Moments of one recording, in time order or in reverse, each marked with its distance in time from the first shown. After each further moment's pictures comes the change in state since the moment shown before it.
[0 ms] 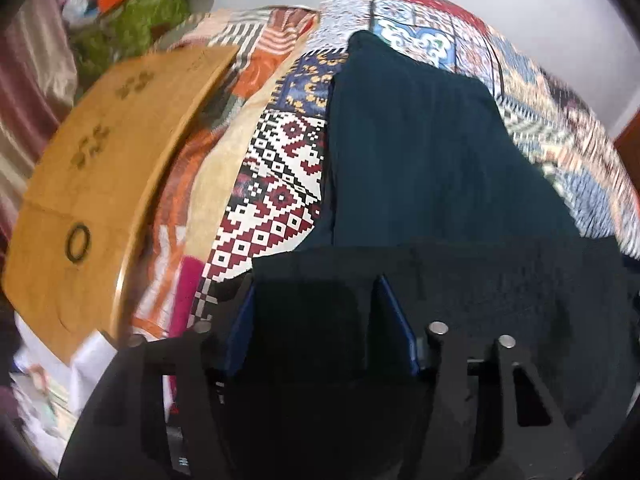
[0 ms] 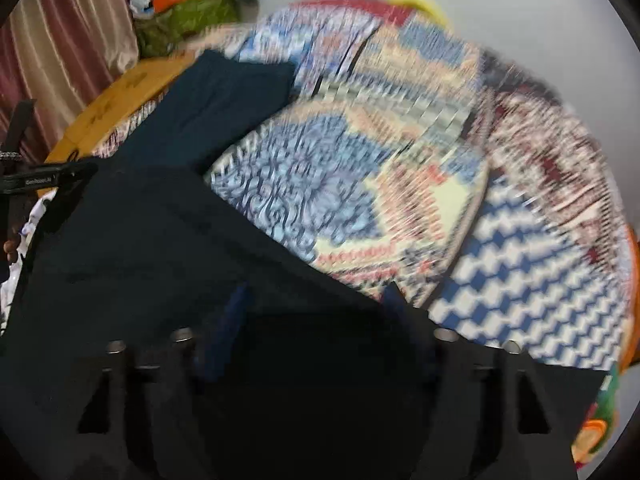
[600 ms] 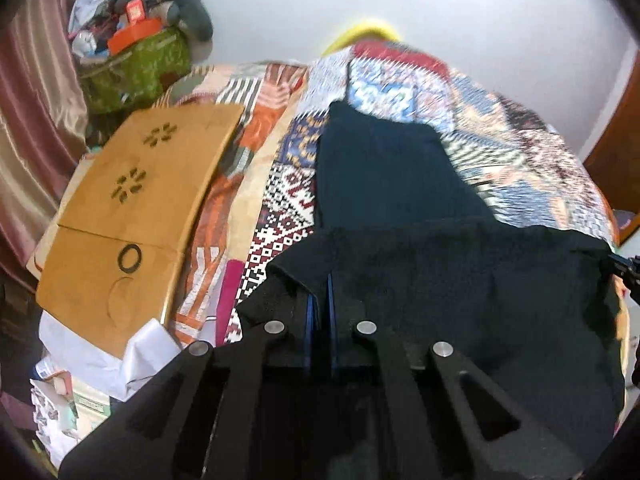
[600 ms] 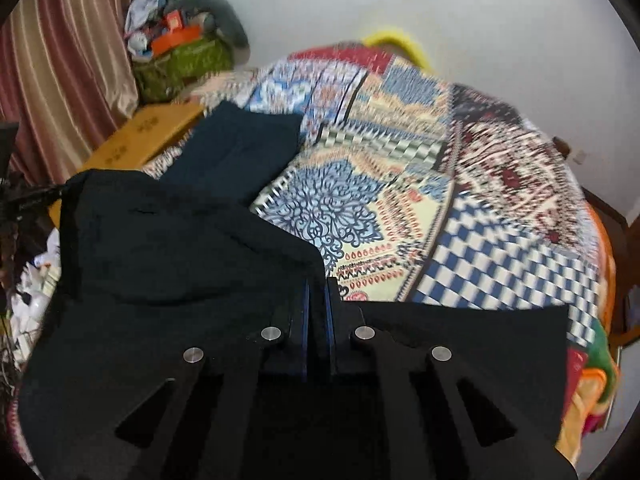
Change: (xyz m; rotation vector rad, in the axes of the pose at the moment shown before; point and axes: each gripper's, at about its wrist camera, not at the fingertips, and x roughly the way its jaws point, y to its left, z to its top) left arm -0.120 0.004 -0.023 0.026 -0.157 -0.040; right arm -0.083 0.027 -0.020 0.061 -0.177 -0.036
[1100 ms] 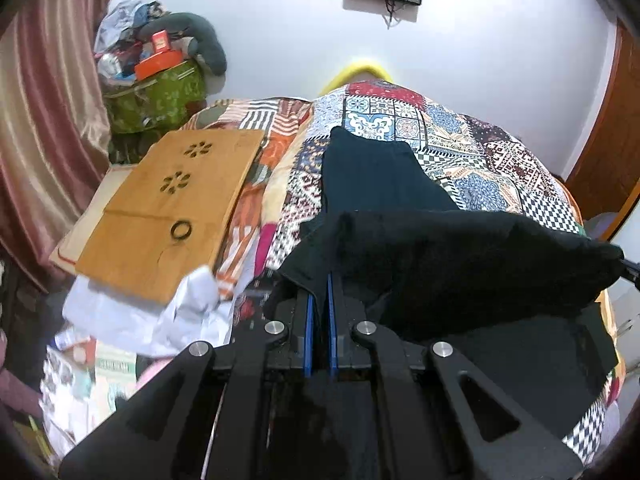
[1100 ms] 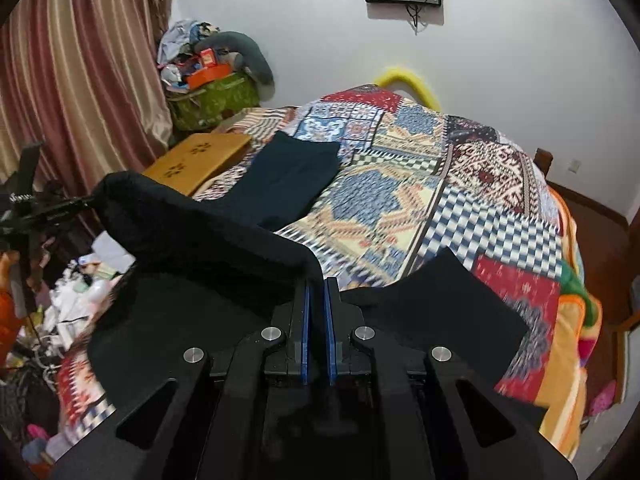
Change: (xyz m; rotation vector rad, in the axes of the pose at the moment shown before) left arm -0.126 0.015 -0.096 -0.016 -0.130 -0.004; right arm -0.112 0.046 -0.074 0.016 -0.122 0.070
